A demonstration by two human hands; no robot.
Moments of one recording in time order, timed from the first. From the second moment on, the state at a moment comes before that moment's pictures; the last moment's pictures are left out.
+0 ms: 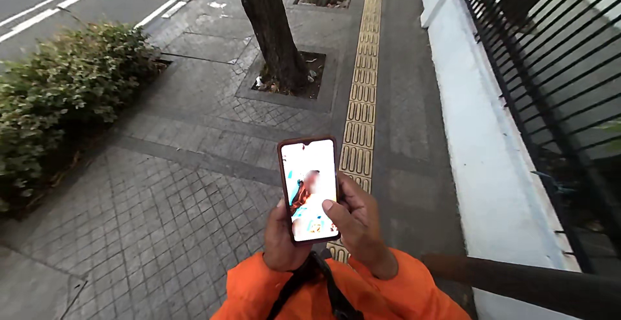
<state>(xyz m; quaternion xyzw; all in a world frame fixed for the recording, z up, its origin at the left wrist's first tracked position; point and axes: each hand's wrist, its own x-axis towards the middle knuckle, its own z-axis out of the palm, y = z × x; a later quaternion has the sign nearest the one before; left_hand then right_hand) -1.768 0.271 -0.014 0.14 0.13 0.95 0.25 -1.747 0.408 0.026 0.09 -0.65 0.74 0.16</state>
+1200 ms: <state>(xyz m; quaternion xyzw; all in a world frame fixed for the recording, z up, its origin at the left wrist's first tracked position) -1.761 0.272 -0.017 0.14 0.13 0.95 0.25 -1.741 0.409 0.026 0.08 -0.66 0.73 0.18</state>
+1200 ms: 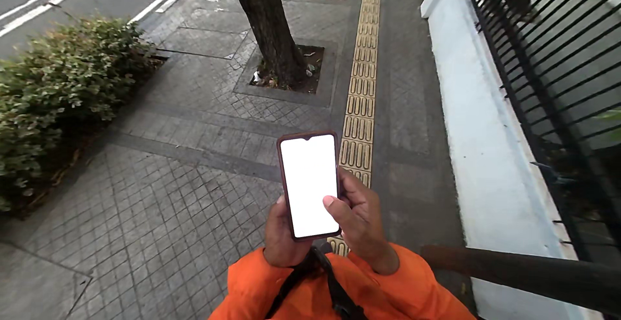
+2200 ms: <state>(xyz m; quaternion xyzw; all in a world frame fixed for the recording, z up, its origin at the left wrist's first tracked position) -1.760 0.272 -0.015 0.14 0.15 0.95 0.24 -1.746 0.413 0.036 0.07 -0.68 0.71 0.17</state>
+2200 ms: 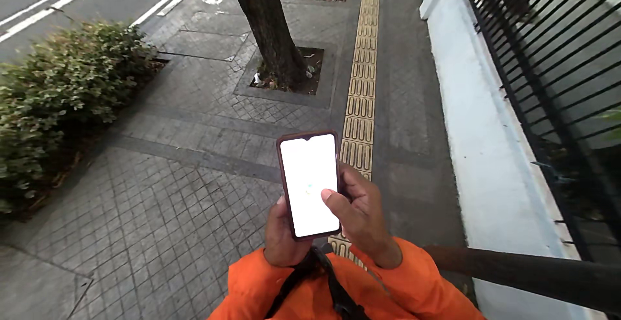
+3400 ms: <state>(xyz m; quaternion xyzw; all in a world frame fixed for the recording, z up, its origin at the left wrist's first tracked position) -1.764 0.271 -0.019 0.14 0.21 0.94 0.23 -1.759 0.407 0.030 0.05 -0.68 0.71 0.19</state>
